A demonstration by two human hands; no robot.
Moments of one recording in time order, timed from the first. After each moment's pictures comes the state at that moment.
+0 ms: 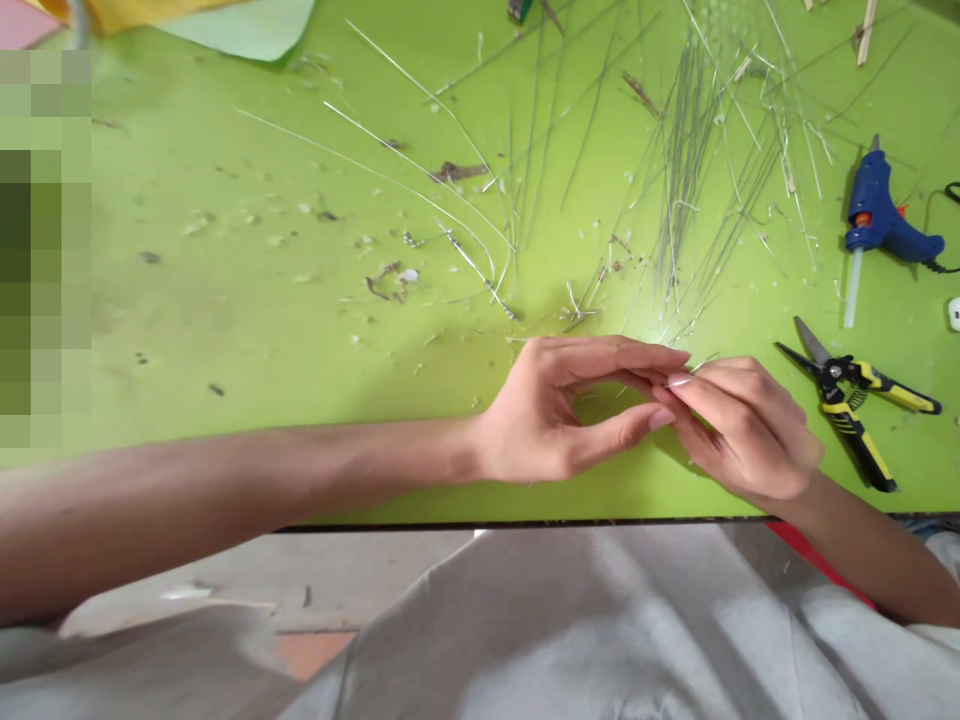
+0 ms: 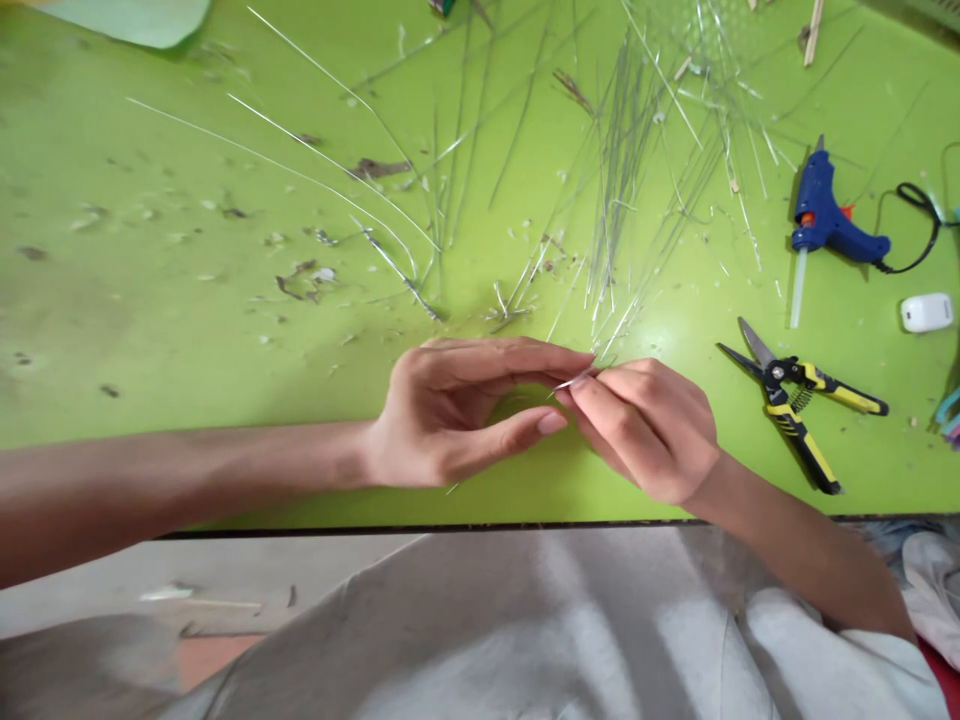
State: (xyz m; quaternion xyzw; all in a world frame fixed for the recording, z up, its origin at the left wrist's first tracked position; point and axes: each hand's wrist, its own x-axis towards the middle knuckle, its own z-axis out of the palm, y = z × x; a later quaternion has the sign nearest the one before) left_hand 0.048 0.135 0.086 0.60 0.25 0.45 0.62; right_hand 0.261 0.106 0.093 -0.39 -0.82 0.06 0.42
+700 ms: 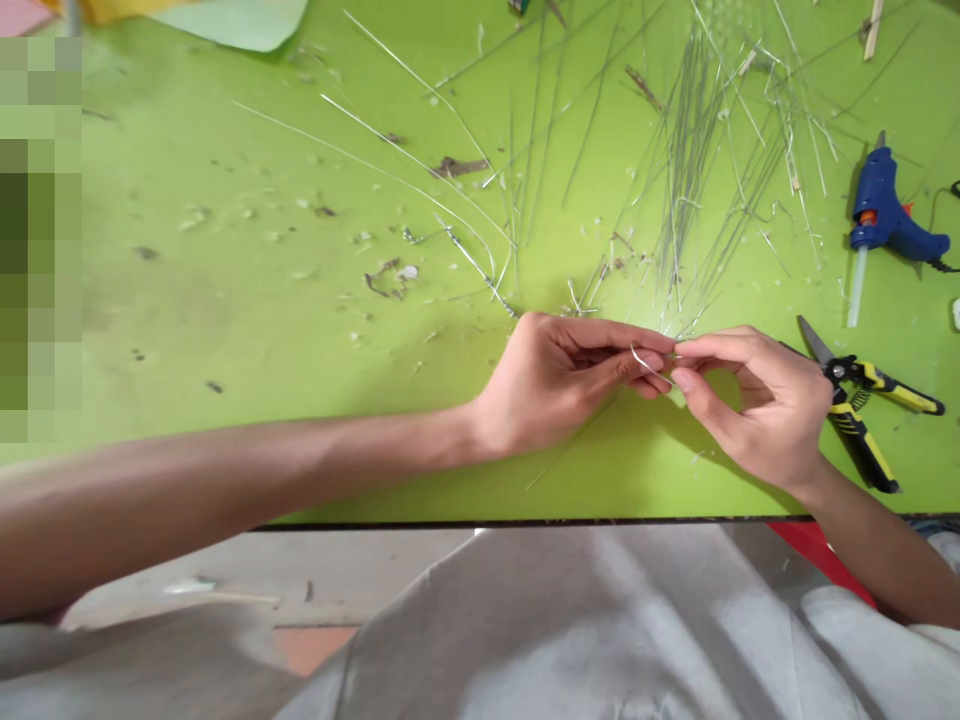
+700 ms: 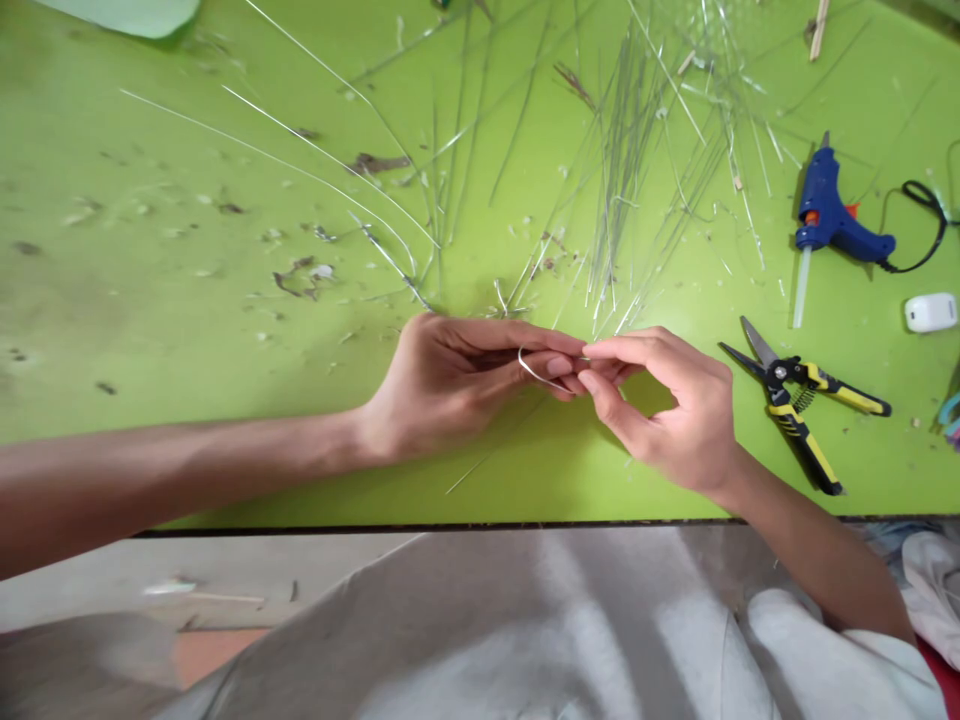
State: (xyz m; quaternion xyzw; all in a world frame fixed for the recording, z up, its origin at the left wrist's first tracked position) left_hand 0.052 0.147 0.092 0.46 0.36 0.38 0.71; right_hand 0.263 0.116 0.111 -0.48 -0.70 0.33 0.41
